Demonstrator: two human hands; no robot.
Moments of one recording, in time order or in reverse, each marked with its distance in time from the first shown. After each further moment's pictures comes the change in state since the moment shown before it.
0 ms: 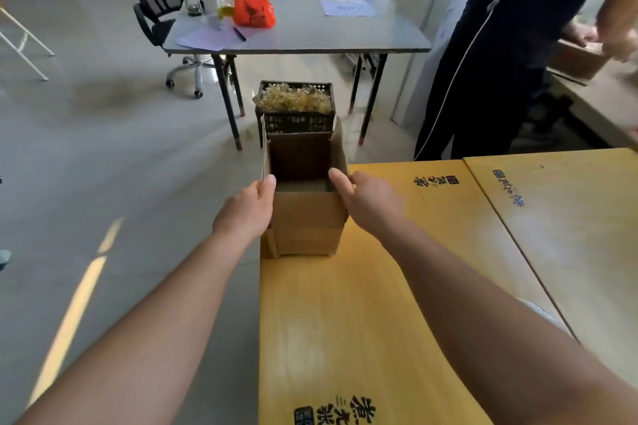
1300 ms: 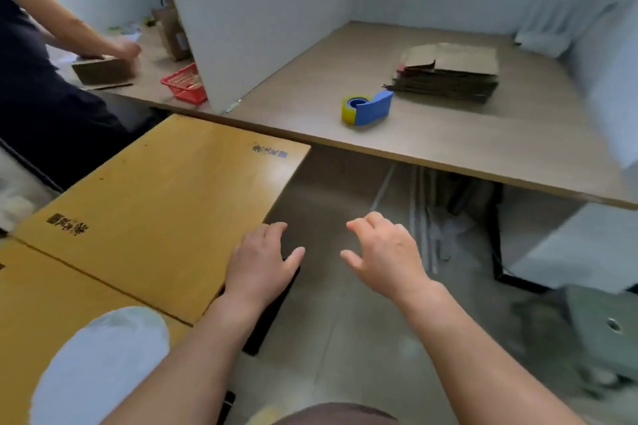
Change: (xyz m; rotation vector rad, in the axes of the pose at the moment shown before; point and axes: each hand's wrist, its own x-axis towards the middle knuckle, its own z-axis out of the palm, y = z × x) left_hand -0.457 0.417 0.363 0.283 -0.407 1.211; right_hand -0.493 0.530 -0.197 -0.201 0.405 0.709
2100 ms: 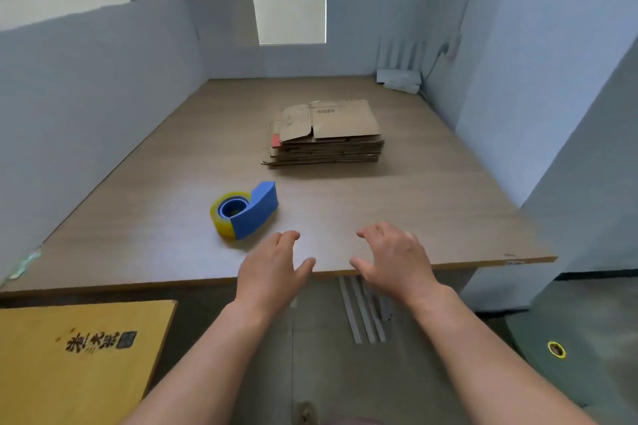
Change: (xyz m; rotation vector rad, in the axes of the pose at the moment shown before) left_hand 0.350 0.210 0.077 -0.075 -0.076 0.481; right_hand 0.226 0.255 -0.049 -0.082 0.087 0.419
